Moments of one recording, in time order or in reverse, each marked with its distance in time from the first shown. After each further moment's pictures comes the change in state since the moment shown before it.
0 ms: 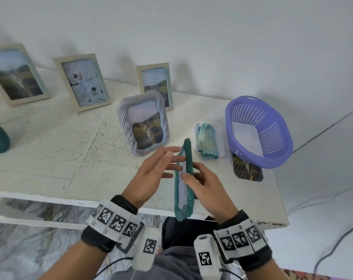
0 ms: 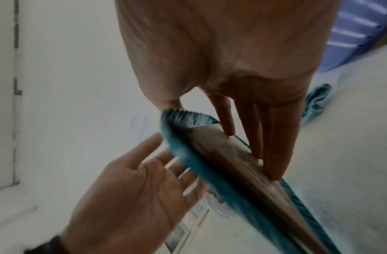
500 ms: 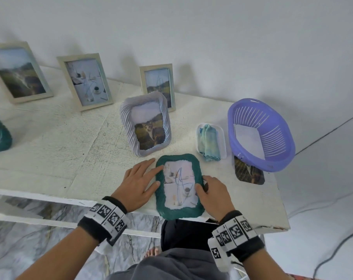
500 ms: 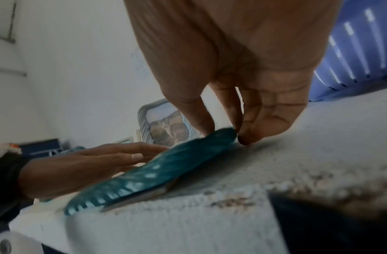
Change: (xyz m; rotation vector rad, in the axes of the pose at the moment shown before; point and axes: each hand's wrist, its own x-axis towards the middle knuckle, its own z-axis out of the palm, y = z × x) left_hand 0.008 -0.109 -0.054 1.051 -0.091 0.184; right_hand 0.027 0.063 -0.017 -0.720 0.103 0.042
